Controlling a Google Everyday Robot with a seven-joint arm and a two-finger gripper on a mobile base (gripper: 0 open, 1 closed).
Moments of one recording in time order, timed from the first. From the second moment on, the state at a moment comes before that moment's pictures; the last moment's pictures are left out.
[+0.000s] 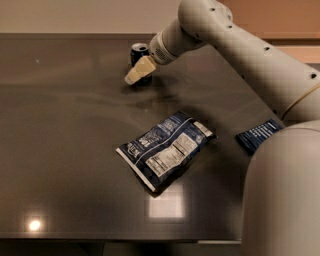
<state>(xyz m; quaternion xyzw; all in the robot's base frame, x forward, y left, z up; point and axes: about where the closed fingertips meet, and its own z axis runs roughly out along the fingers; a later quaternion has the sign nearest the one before) 0.757 0.046 0.884 -0.49 0.76 0.15 0.39</state>
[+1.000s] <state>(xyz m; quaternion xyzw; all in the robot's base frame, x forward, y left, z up) 0.773 0.041 0.891 -0.48 0.76 0.17 0.40</state>
